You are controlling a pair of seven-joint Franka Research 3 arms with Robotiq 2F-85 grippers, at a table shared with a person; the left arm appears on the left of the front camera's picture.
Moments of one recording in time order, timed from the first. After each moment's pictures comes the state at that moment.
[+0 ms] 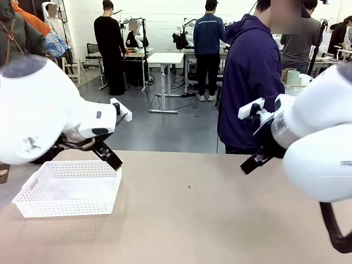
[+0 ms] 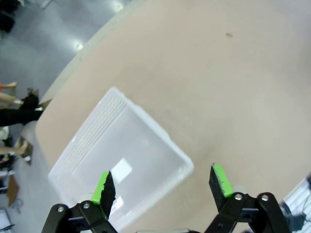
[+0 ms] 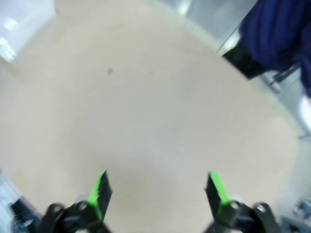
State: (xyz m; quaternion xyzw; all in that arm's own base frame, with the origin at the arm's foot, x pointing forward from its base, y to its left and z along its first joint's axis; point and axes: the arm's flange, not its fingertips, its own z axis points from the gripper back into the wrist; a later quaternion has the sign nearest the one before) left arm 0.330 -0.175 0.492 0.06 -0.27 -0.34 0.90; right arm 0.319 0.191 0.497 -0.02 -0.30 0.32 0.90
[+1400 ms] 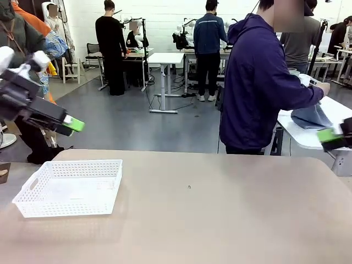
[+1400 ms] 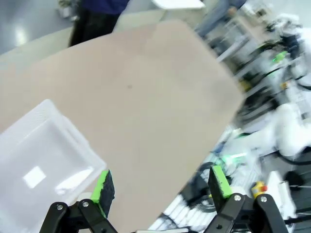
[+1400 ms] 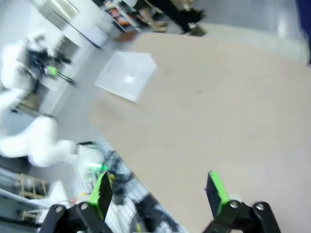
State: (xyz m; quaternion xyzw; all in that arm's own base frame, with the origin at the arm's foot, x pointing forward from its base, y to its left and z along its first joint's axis) left arm 0.314 -0.032 0.551 -0.36 -0.27 -0.25 0.86; right arm 0.302 -0.017 0.535 0.42 -0.26 0.21 0.84
